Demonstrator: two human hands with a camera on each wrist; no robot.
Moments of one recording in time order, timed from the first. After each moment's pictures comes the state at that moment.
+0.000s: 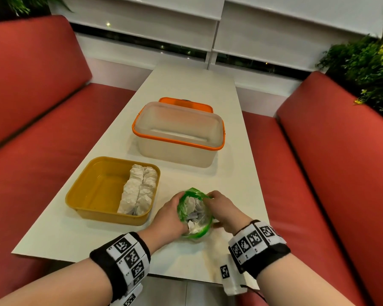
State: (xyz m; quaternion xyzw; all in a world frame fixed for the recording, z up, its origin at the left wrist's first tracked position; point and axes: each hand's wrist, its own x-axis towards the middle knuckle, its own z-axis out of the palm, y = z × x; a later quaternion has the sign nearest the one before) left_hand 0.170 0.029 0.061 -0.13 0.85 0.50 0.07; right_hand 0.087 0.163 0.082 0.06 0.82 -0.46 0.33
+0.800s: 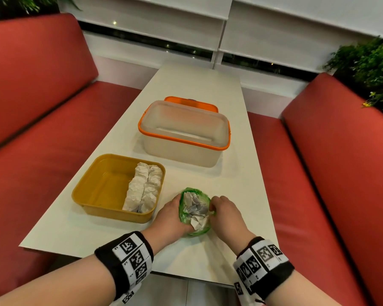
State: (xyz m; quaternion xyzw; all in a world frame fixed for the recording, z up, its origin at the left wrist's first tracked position) left_hand 0.171 0.026 0.051 -0.14 0.88 0.44 0.06; right_hand 0.102 0.177 0.058 -0.22 0.96 -0.17 0.08
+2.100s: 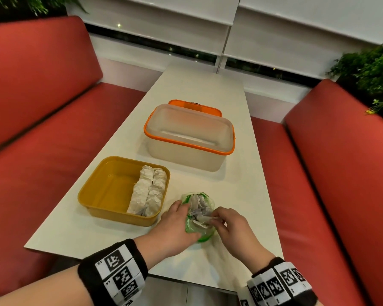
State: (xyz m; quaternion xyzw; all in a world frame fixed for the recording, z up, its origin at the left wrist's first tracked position) left_hand 0.191 0.022 0.077 -0.11 0.92 0.36 0.13; right_hand 0.121 0.198 0.066 -0.33 0.90 -0.30 0.04
